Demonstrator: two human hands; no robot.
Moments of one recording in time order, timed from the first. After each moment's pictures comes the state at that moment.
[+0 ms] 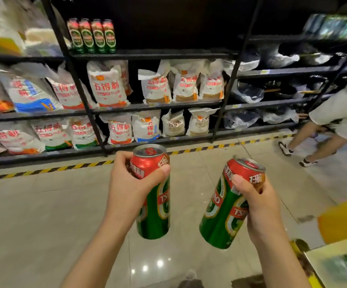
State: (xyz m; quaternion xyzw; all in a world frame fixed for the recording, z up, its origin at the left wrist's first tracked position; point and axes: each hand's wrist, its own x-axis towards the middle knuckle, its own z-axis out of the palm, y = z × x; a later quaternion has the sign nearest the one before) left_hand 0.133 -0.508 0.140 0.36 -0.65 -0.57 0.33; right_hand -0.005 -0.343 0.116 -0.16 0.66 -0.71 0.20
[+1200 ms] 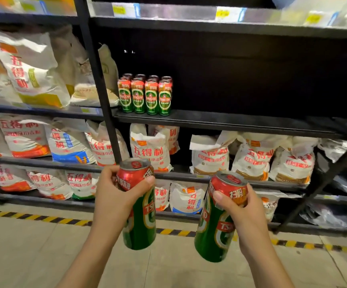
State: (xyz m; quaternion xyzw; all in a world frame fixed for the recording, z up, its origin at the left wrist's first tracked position) left_hand -0.110 -0.980 0.152 0.46 -0.59 -0.48 0.46; right_hand -0.297 -0.864 0.130 -0.28 0.65 -0.64 0.29
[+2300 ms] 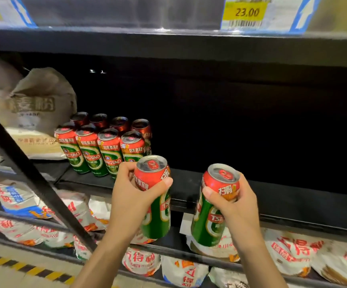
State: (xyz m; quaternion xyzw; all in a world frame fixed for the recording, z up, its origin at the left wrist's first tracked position) left_hand -0.418 -1.306 0.166 0.45 -0.61 -0.46 0.46; right_hand -0.591 -1.225 0.134 -0.39 0.62 -0.63 0.26
